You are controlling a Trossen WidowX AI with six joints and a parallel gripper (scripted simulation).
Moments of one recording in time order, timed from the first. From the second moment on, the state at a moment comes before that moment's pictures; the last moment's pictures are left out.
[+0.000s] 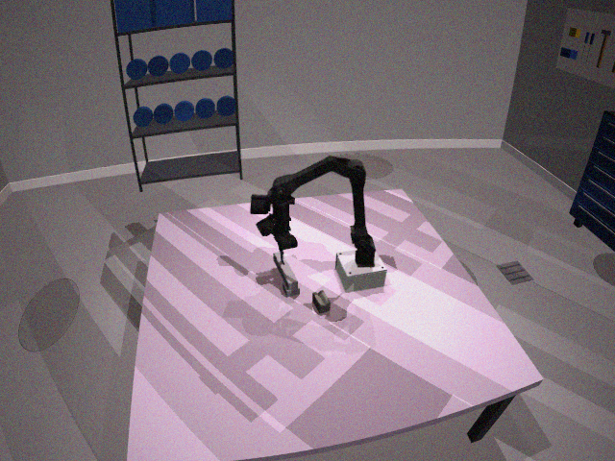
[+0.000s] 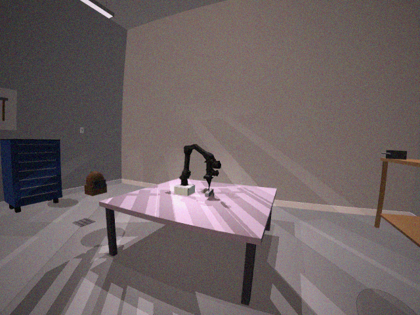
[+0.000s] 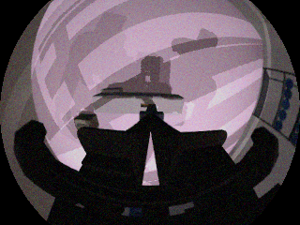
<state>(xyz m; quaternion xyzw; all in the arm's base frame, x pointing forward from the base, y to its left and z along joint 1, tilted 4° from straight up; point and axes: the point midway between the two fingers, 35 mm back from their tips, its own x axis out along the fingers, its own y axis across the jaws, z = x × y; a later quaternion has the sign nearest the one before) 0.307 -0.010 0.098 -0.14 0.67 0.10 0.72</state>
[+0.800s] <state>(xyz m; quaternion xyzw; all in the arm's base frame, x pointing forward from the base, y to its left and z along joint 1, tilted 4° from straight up) 0.307 -0.010 0.096 -0.14 0.67 0.10 0.73</state>
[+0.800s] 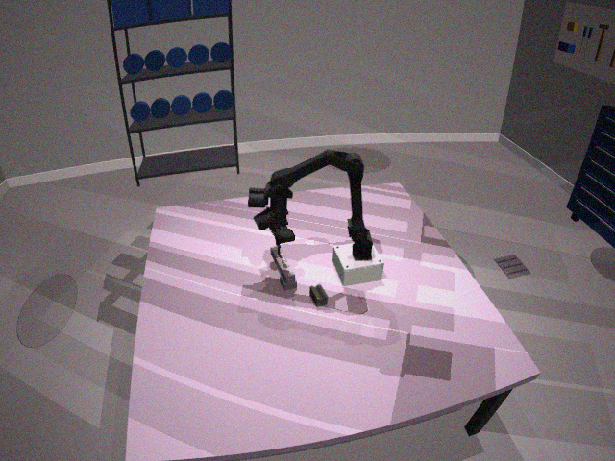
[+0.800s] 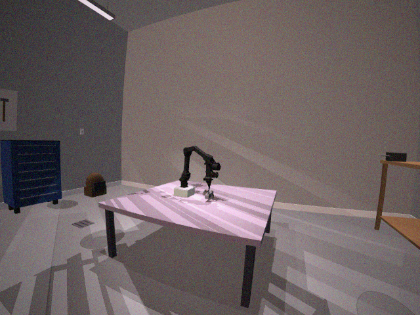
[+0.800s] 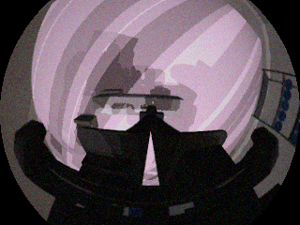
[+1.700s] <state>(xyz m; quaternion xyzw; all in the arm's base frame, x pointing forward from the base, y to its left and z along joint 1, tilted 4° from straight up) 0.306 -0.010 0.093 -0.15 0.66 0.10 0.73</state>
